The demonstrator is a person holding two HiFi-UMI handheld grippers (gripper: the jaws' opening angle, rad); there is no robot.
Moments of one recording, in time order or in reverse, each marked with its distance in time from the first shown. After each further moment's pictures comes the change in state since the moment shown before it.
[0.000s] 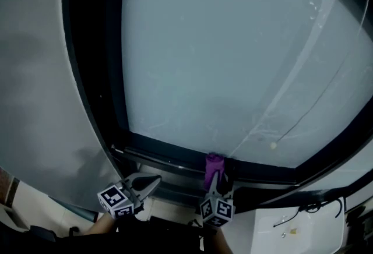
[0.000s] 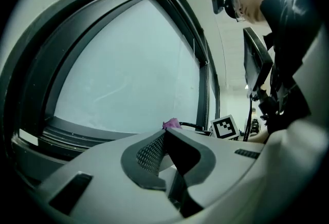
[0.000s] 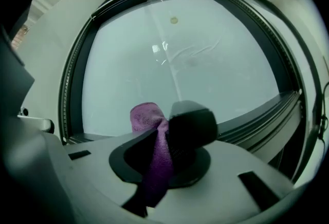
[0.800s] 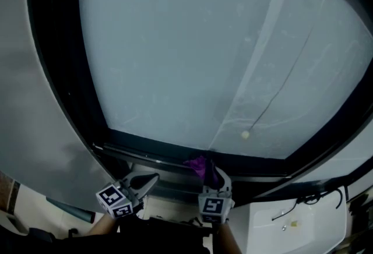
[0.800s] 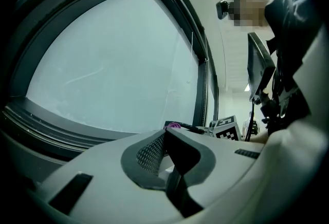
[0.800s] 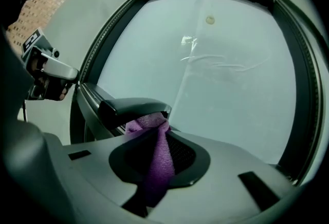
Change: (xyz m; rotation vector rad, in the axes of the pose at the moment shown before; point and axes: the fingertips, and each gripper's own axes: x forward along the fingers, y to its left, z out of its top) left arm 0.059 -0.040 -0.013 -0.028 0.016 -0.023; right arm -0.009 -0.038 0.006 -0.564 0.124 0.119
